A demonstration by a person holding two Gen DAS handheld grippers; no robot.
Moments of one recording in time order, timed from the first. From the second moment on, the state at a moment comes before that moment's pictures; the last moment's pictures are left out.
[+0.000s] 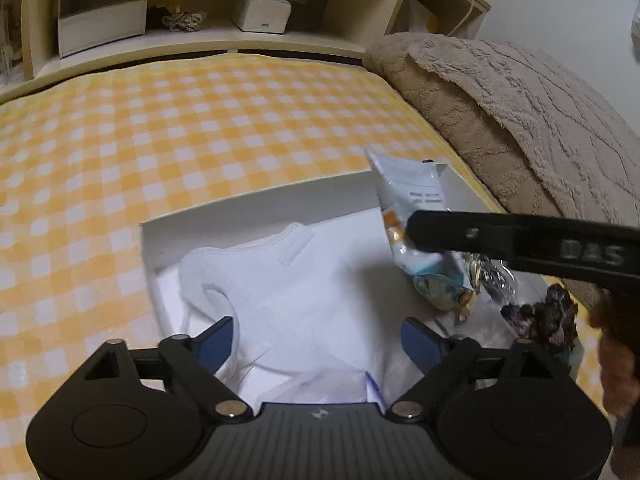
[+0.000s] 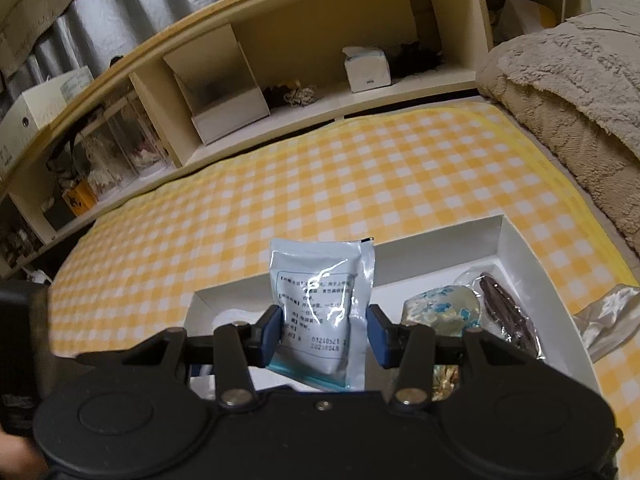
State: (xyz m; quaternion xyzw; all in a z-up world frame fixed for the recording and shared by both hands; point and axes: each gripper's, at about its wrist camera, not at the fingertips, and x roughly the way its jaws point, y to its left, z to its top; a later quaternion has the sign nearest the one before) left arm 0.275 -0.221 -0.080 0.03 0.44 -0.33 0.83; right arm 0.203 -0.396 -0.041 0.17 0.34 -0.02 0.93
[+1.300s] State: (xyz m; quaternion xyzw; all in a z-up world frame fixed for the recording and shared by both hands) left arm 0.179 -0.153 0.024 0.01 0.36 -0.27 0.89; right arm 0.102 -0.371 0.026 0.13 0.29 -0.05 0.95
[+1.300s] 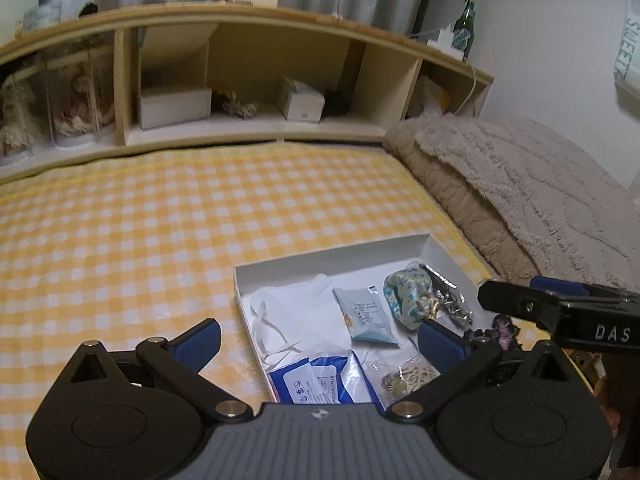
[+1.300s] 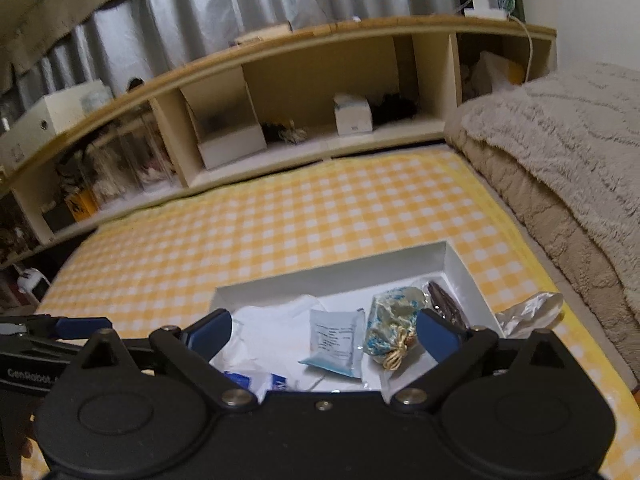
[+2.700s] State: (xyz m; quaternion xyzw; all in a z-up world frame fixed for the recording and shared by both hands) left arm 0.022 -0.065 0.039 0.07 0.27 -0.17 0.95; right arm -0.054 -0.301 0.039 0.04 0.25 -0.08 0.96
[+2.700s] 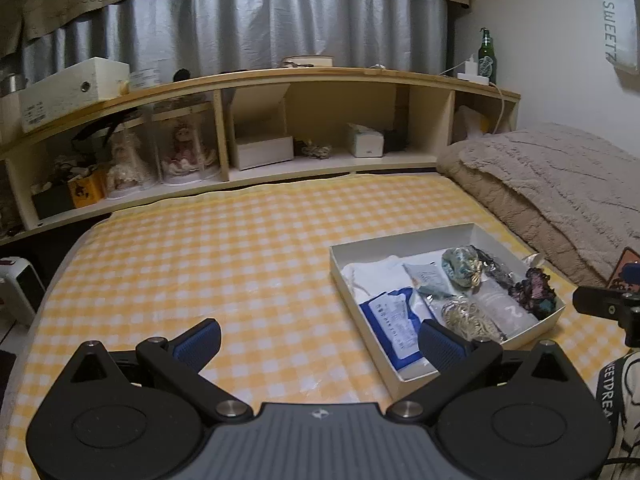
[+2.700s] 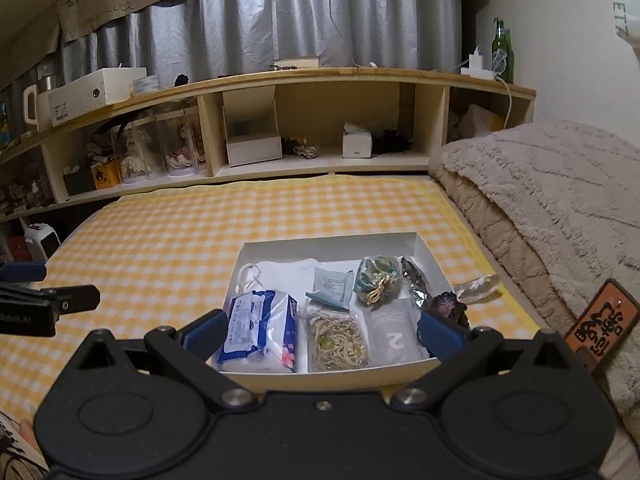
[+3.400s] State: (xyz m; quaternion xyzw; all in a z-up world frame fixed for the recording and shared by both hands) left arm 0.011 -0.060 0.019 0.06 0.26 -0.16 0.95; right arm -0.065 -0.287 0.022 0.02 0.23 -0.10 0.97
